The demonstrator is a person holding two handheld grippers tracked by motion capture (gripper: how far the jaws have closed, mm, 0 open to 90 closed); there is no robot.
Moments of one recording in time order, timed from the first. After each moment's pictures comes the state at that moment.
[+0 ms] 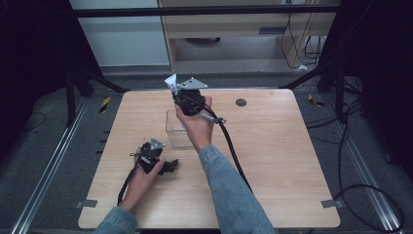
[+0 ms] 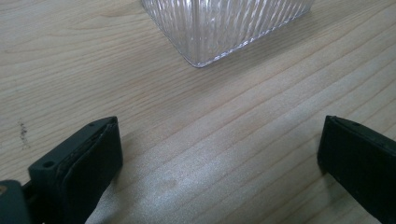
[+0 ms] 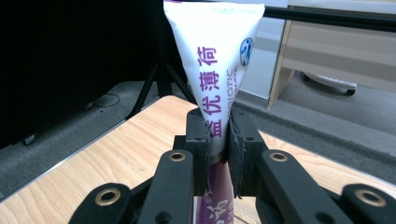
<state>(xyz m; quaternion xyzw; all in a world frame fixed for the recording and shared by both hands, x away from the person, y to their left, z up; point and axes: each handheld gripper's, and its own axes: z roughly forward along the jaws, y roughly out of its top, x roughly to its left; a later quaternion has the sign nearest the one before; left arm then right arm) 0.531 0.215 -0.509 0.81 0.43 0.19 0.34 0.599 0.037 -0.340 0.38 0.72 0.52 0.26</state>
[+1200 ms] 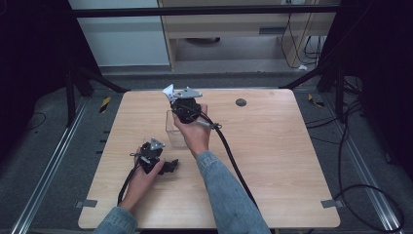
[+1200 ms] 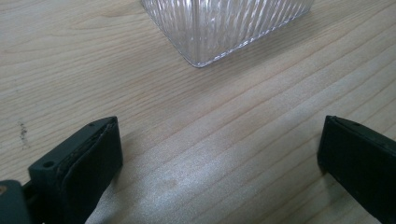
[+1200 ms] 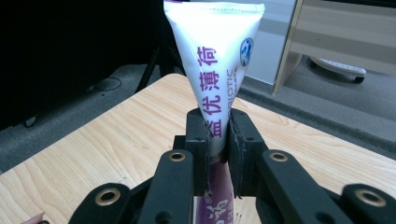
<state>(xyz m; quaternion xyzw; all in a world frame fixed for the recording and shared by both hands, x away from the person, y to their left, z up) 0.531 0.215 -0.509 0.81 0.43 0.19 0.34 0.599 0.050 -0.370 0.38 0.73 0.50 0.25</state>
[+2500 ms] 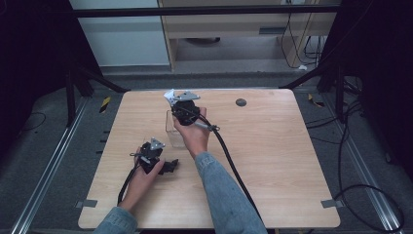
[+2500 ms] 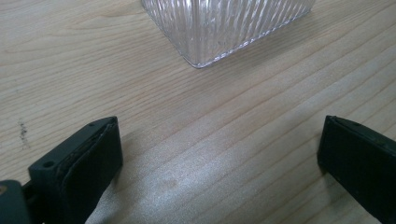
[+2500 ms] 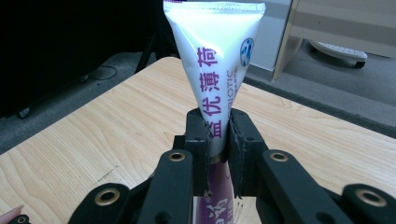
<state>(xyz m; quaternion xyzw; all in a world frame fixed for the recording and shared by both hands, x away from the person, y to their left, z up) 0.531 0.215 -0.509 0.81 0.43 0.19 0.34 0.609 0.054 -0.390 0.39 0.74 0.48 0.24</state>
